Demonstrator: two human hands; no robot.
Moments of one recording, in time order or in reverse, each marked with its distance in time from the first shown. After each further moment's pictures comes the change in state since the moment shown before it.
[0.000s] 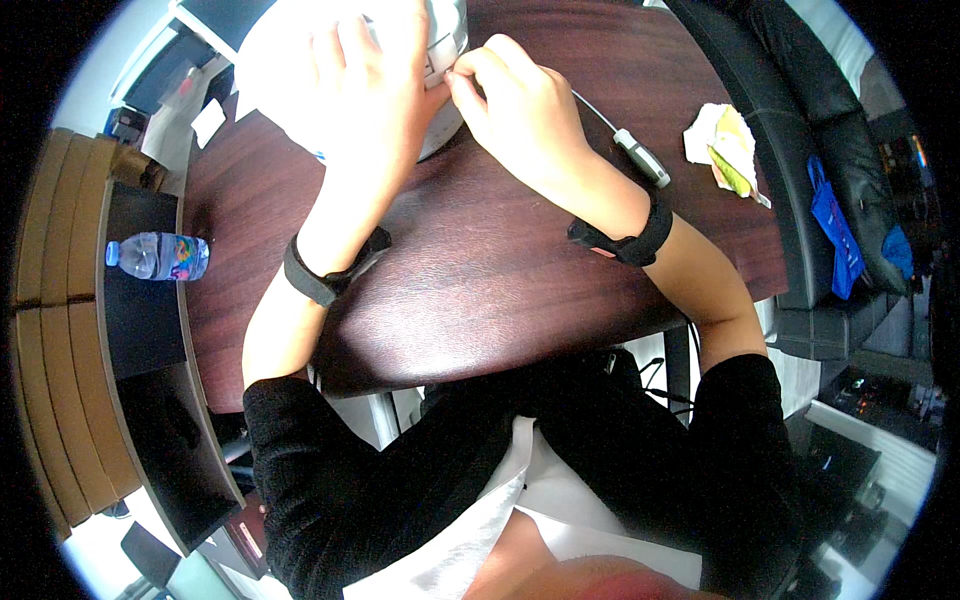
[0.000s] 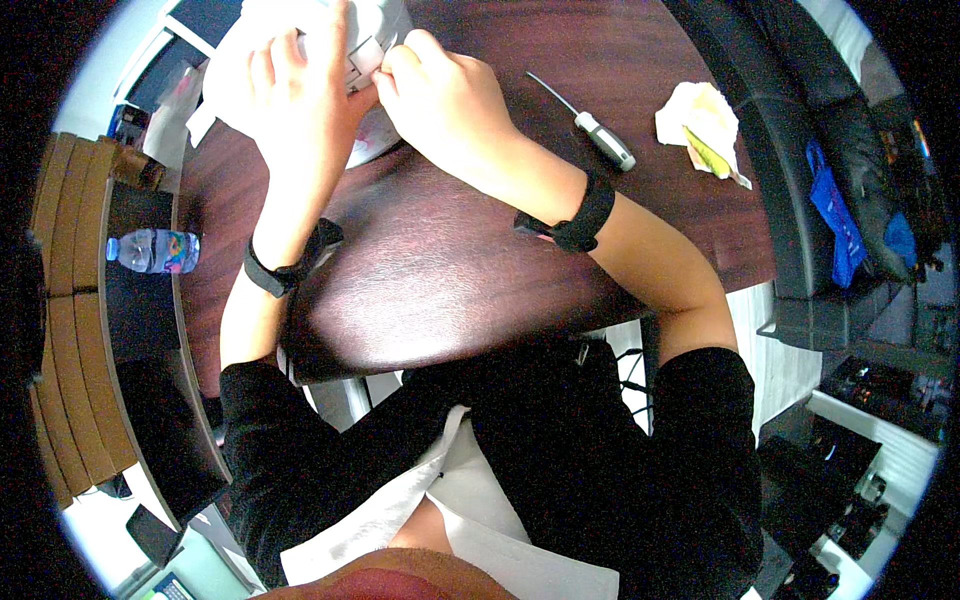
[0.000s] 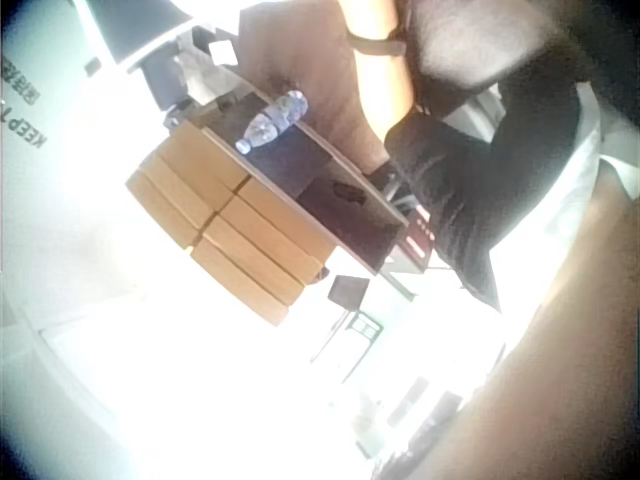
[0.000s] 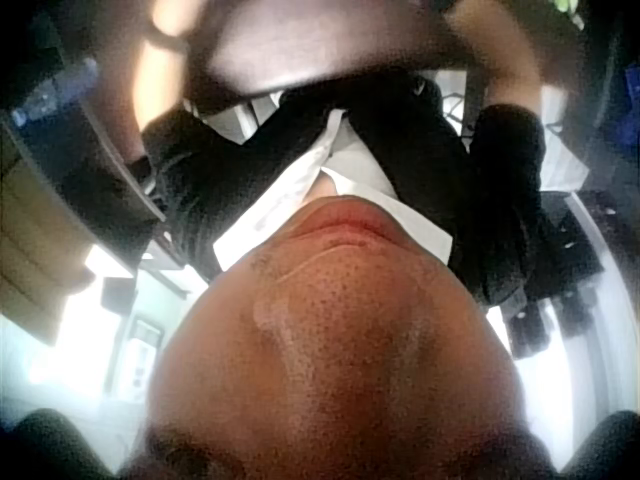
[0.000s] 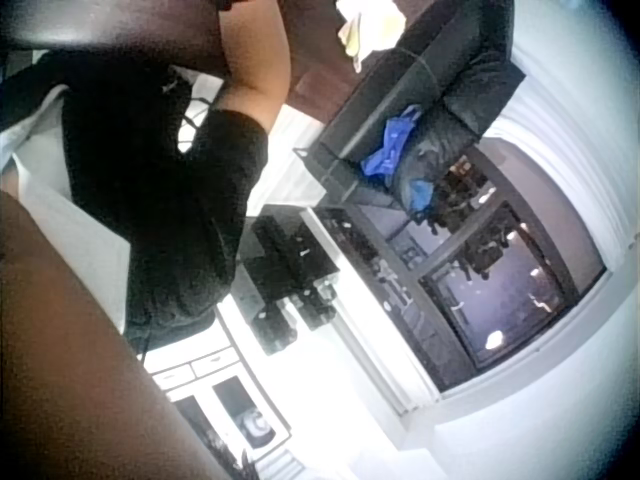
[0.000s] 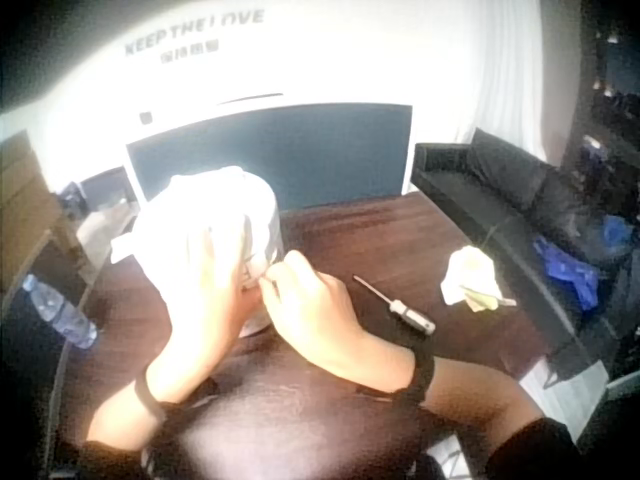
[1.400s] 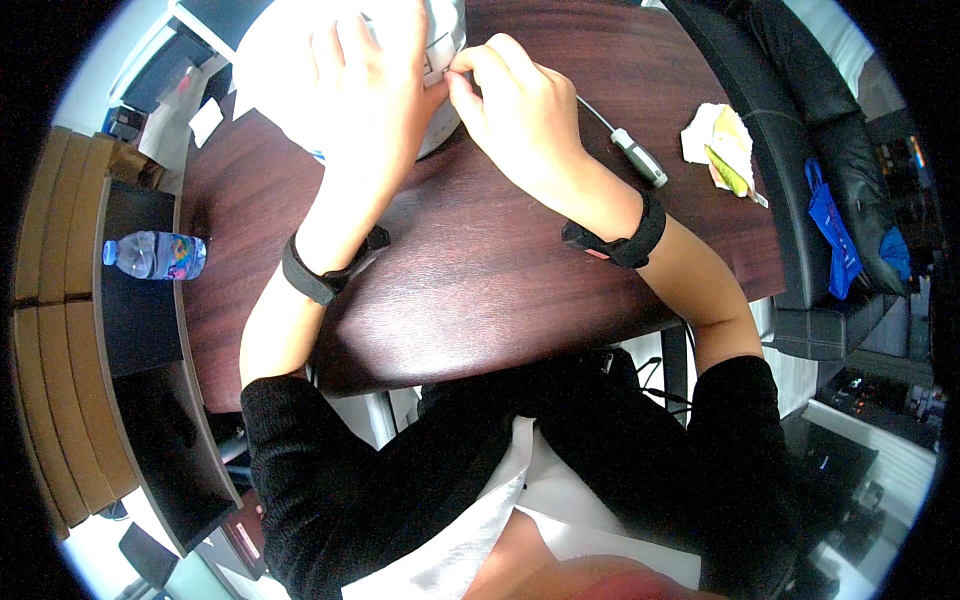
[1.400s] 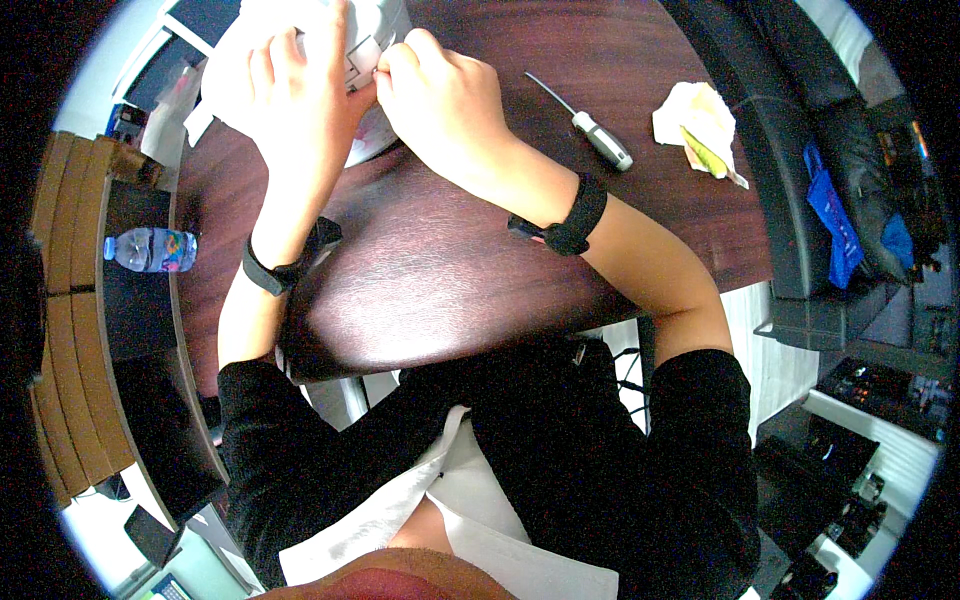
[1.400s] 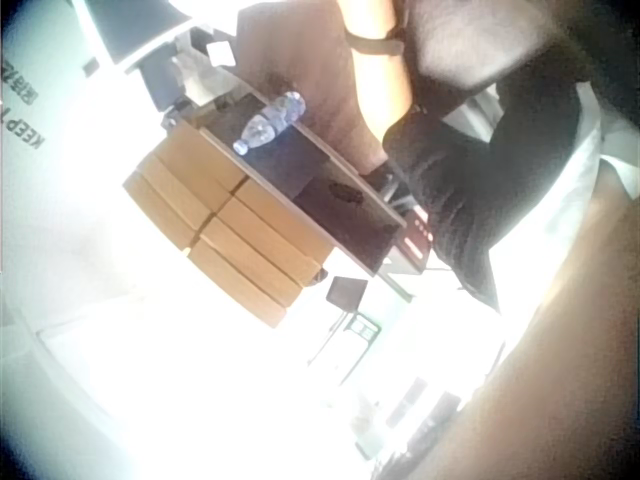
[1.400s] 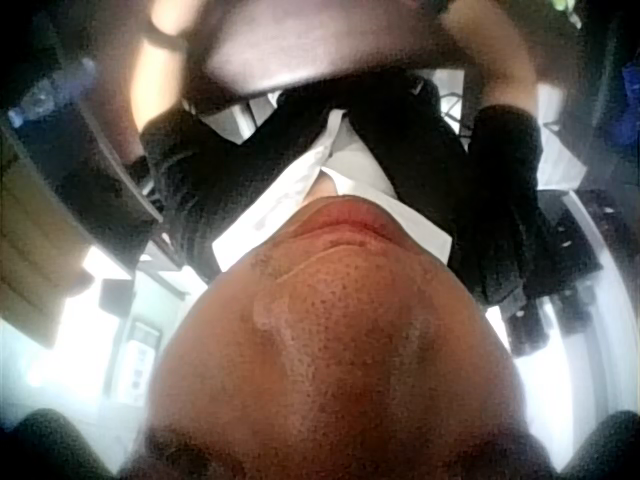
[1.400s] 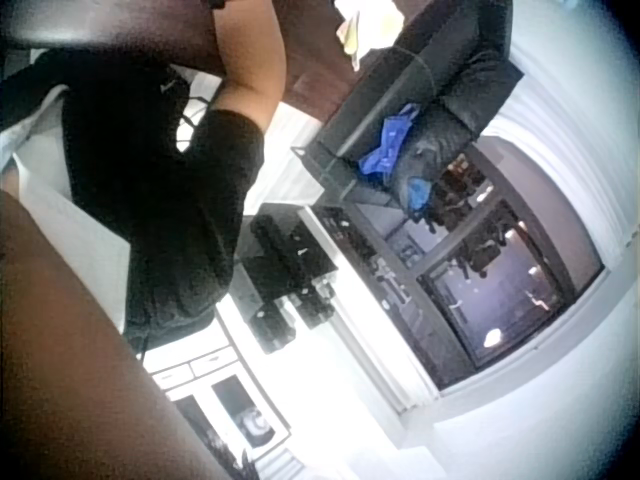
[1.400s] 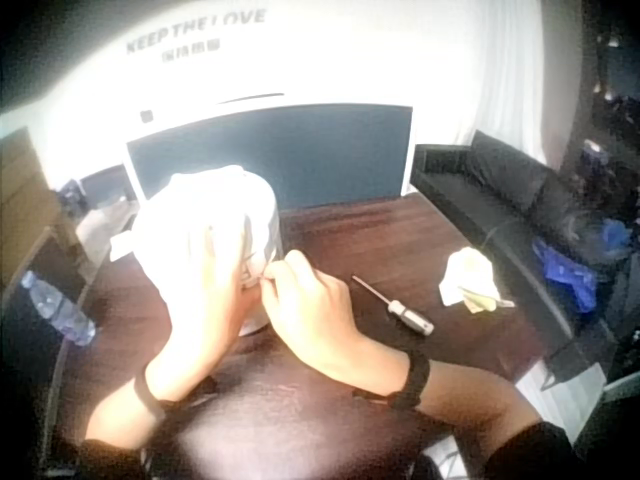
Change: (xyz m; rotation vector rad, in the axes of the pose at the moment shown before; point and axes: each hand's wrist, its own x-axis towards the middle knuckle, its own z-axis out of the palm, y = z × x) left_hand -0.003 0.000 -0.001 0.052 -0.043 -0.001; right_hand 0.001 -0.004 -0.001 -0.044 0.073 -0.016
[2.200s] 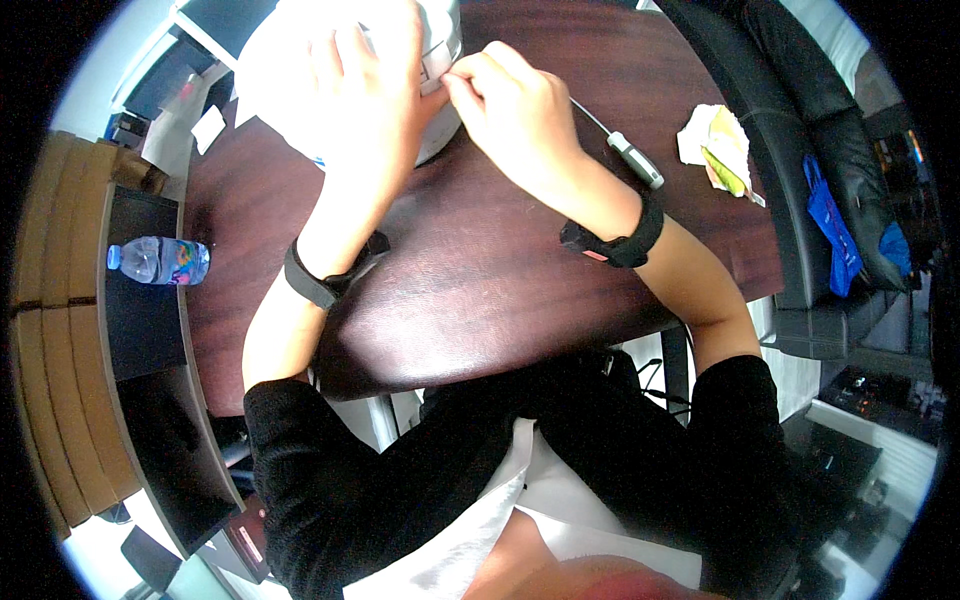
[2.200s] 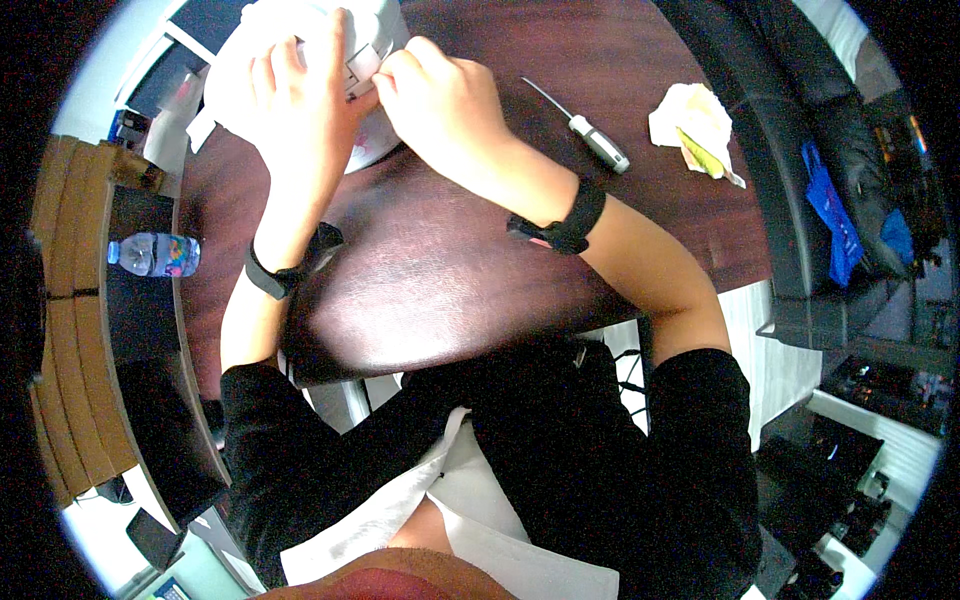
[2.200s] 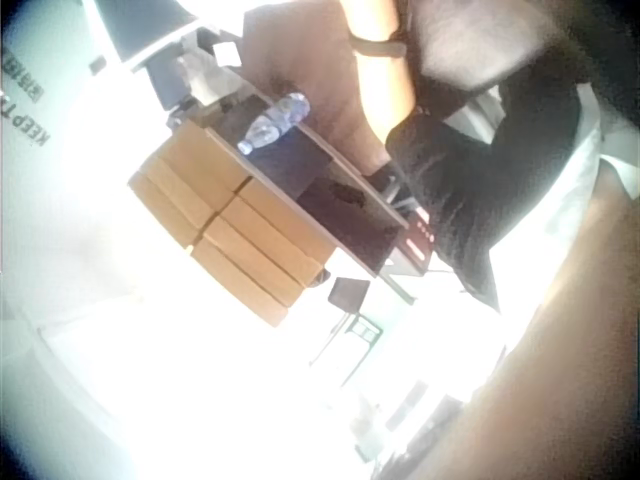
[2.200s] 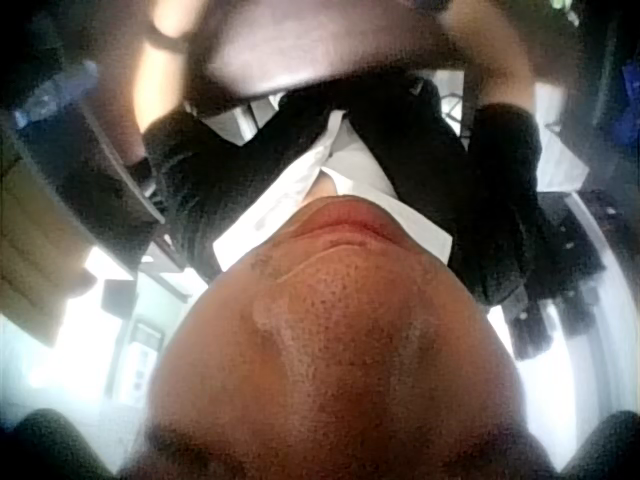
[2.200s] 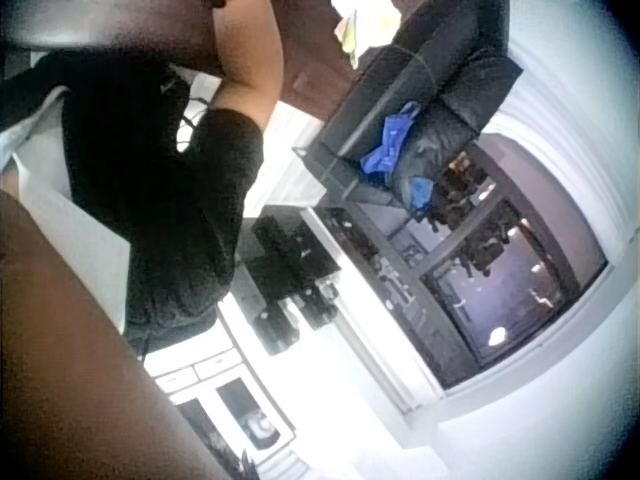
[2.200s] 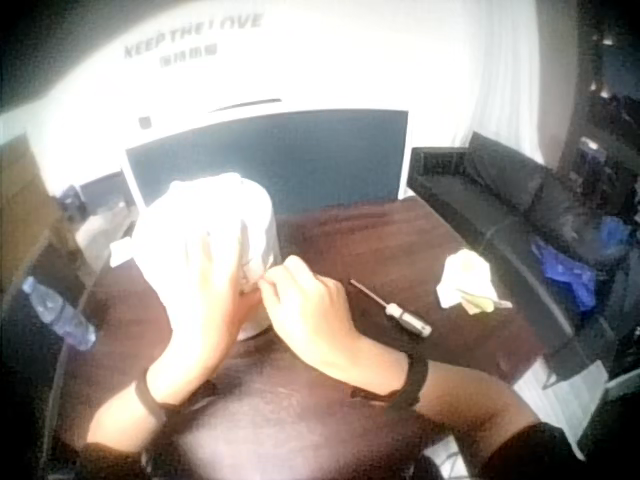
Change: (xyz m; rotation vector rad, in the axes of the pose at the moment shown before) left_hand 0.002 0.002 0.000 -0.048 -0.023 -0.034; right_hand 0.002 0.005 -0.001 0.010 -0.048 0.034
